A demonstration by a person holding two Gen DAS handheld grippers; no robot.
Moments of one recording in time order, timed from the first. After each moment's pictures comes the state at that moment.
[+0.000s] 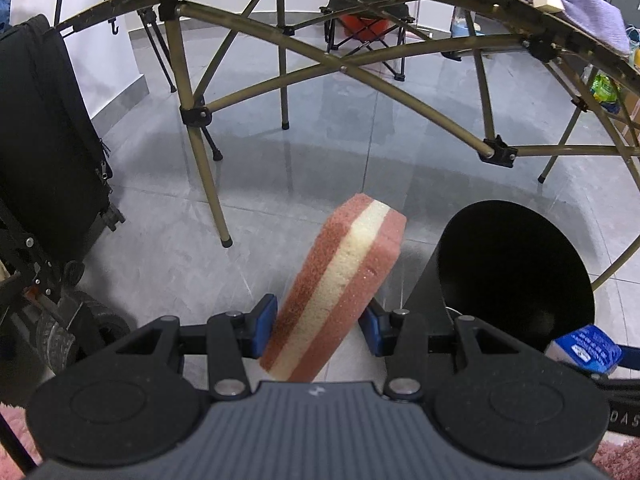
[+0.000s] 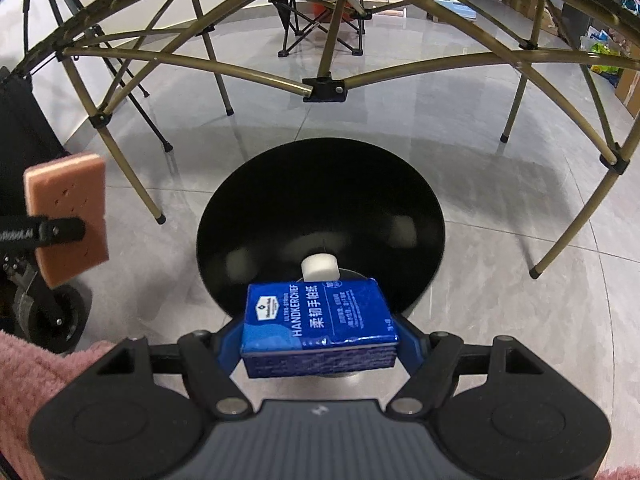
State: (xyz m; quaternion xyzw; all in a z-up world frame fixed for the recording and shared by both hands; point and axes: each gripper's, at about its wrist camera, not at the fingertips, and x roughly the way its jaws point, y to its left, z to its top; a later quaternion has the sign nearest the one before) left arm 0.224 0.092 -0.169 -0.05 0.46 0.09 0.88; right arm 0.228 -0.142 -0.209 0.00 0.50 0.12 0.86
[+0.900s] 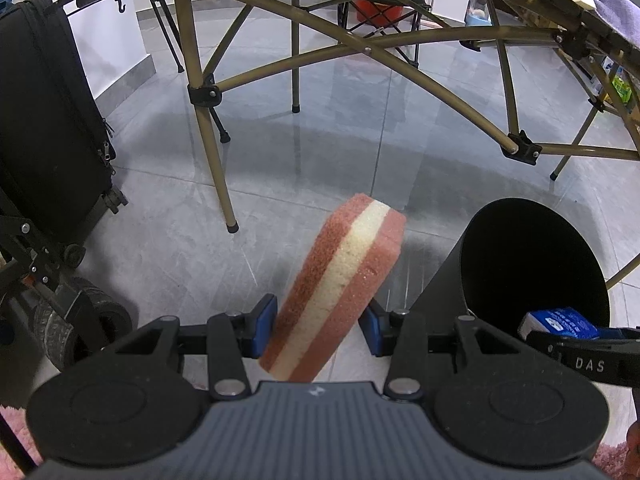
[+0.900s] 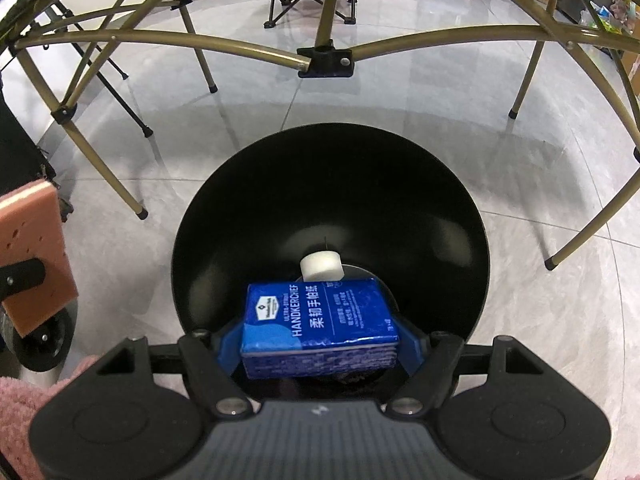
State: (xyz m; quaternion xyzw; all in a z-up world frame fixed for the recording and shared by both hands) left arm 0.236 0.104 -0.179 -0.06 0.48 0.10 0.87; right arm 0.288 -0.112 -0.242 0.00 0.55 0.10 0.83
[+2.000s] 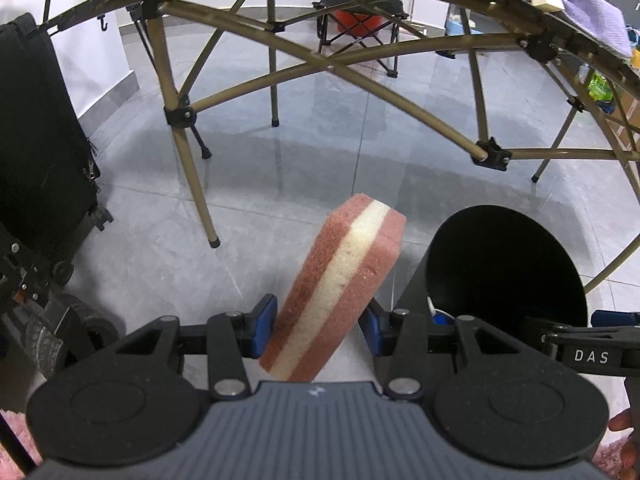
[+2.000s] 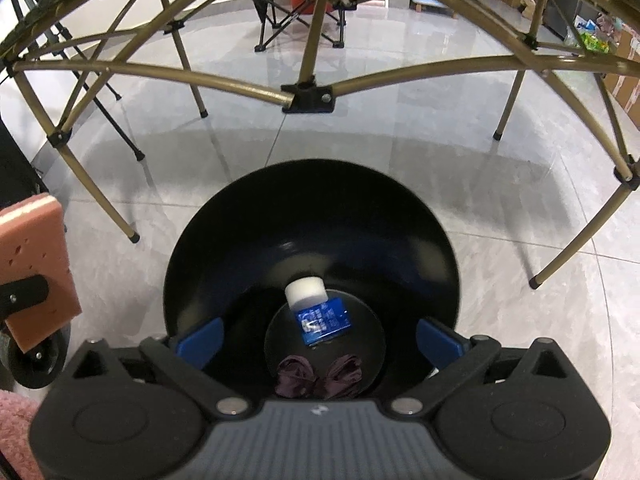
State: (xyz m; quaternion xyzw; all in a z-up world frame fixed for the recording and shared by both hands) left arm 0.238 0.086 -0.168 -0.05 0.46 0.08 0.88; right arm 0.284 -0.126 -0.222 0.00 0.51 0.08 0.85
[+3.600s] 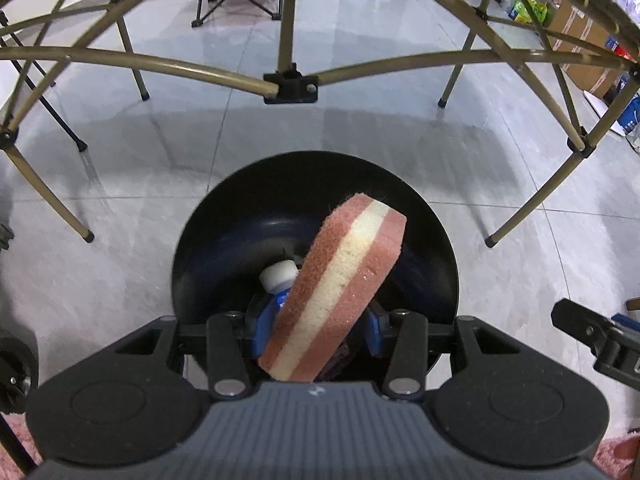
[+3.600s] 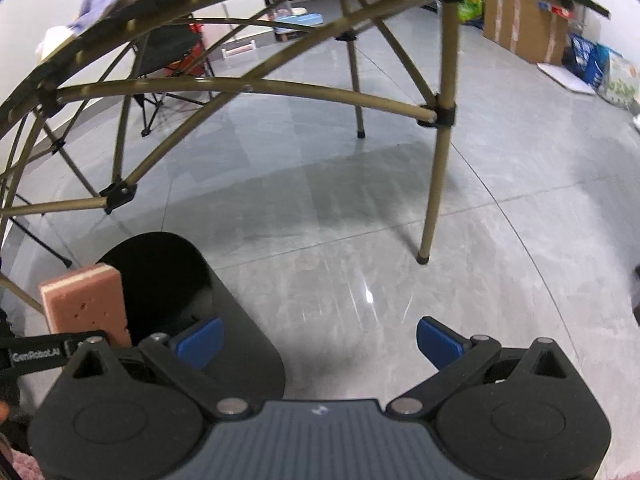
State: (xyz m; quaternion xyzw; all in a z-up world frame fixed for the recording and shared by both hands) left arm 0.300 -0.076 -0.200 -0.02 0.54 -0.04 0.84; right arm 0.243 -0.298 -0.205 0.13 0.47 -0.06 0.87
